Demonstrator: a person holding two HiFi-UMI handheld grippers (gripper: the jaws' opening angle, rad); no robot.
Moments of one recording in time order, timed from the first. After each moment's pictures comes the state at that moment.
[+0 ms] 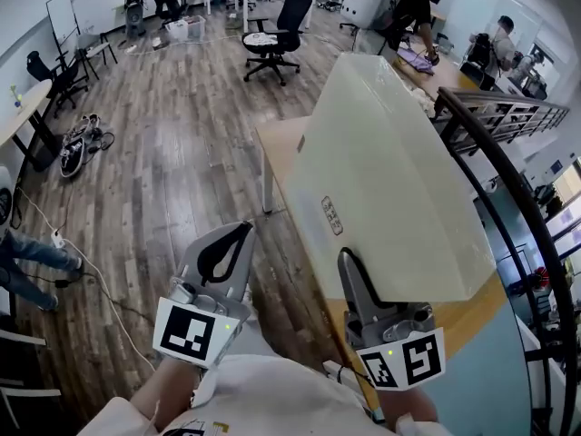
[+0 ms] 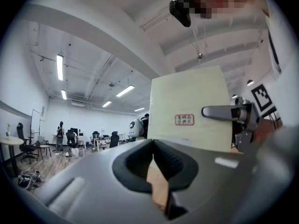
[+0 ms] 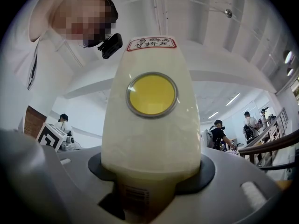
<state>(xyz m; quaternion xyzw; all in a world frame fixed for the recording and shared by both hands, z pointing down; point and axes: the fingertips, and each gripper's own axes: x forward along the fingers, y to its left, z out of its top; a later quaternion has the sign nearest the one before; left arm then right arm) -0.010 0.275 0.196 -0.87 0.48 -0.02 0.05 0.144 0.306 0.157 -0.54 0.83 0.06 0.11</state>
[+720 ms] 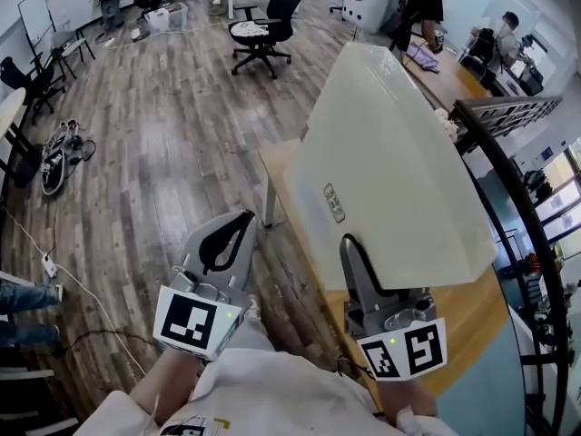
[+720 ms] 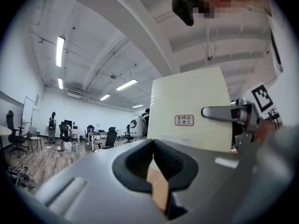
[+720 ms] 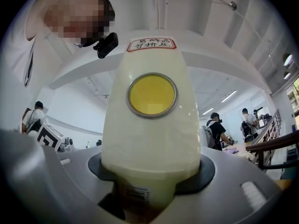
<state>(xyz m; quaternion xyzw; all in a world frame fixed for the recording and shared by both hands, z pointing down) -0.100 -0.004 0.190 -0.89 0.45 -0.02 0.01 0.050 0.035 0.145 -0.57 0.81 0.04 0.08</state>
